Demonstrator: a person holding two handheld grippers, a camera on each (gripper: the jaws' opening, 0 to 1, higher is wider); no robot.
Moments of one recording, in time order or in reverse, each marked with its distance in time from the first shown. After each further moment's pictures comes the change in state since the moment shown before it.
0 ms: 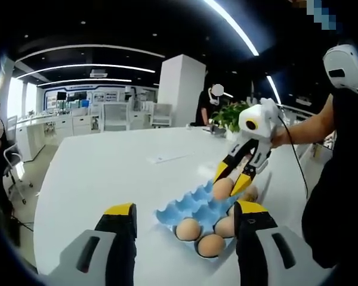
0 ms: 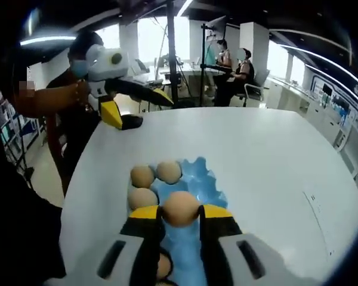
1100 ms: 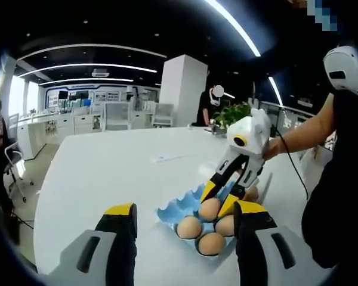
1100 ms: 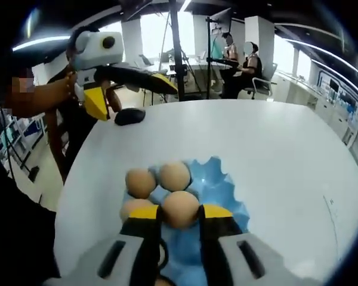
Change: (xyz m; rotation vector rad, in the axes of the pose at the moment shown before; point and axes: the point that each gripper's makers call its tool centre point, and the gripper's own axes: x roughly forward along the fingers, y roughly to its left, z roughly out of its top) left arm -0.003 0.003 -0.002 -0.011 -0.003 0.007; right arm 0.047 0.008 -0.006 -0.001 0.044 0.052
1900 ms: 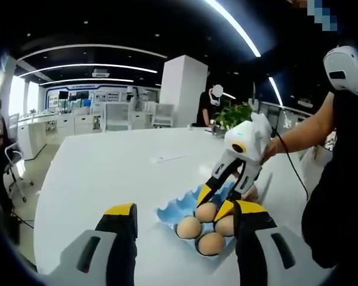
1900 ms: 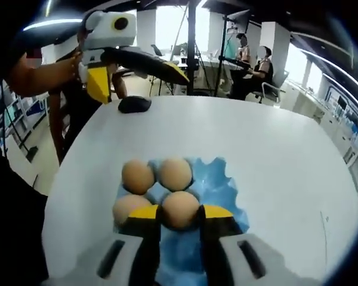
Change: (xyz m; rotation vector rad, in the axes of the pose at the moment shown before) left arm 0.000 -0.001 0.001 -0.001 -0.005 0.001; right arm 0.006 -0.001 -0.003 -0.116 0.017 0.007
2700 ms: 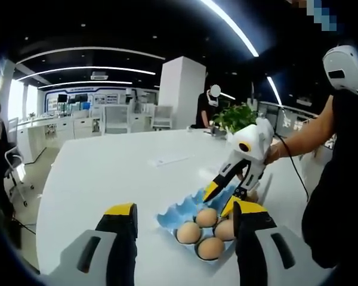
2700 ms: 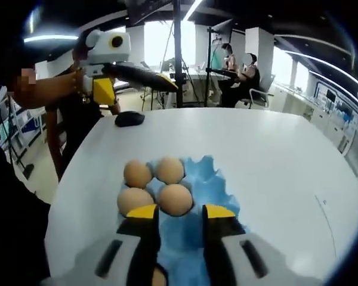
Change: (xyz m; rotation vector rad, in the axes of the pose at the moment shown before) left arm 0.001 -0.003 0.010 0.021 -0.008 -0.002; right arm -0.031 -0.006 -0.014 0.096 -0.098 -0.063
